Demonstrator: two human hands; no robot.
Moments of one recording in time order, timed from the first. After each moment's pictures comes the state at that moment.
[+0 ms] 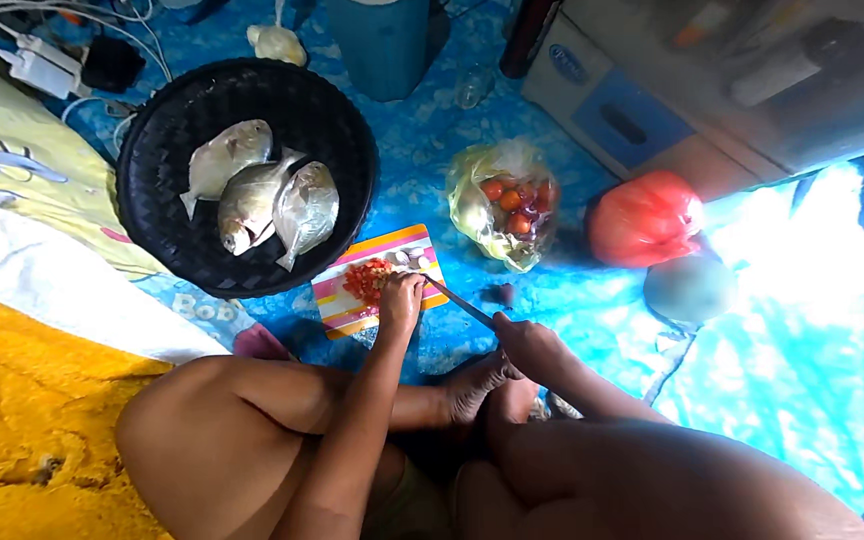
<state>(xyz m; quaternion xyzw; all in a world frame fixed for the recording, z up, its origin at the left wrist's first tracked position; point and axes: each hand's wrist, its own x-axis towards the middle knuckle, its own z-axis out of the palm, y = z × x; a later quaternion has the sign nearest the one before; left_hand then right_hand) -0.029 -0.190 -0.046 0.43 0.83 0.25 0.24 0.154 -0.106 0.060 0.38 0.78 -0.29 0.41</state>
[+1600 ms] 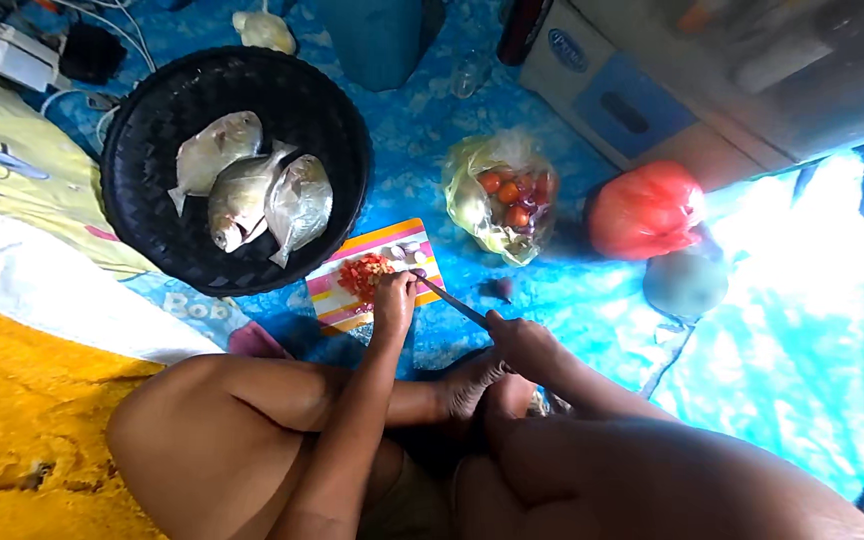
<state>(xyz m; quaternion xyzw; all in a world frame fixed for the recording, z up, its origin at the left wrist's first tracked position) -0.028 -0.196 -0.044 0.40 0.85 0.24 0.26 0.149 -0.108 0.062 0.36 0.77 -0.31 0.42</state>
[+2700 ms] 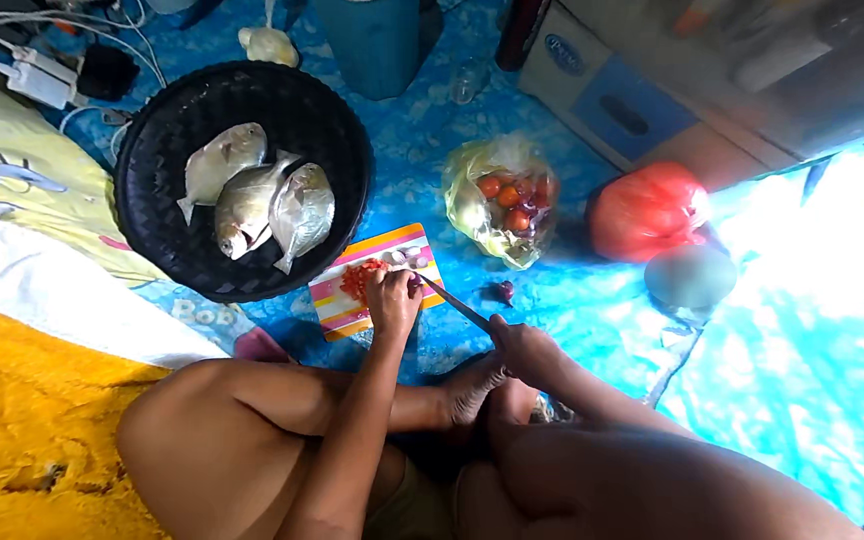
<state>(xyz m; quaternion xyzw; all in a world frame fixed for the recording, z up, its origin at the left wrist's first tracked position) -0.029 -0.197 -0.052 0.45 0.86 0.23 0.10 0.158 -0.110 0.052 0.37 0.77 -0.33 0.40</state>
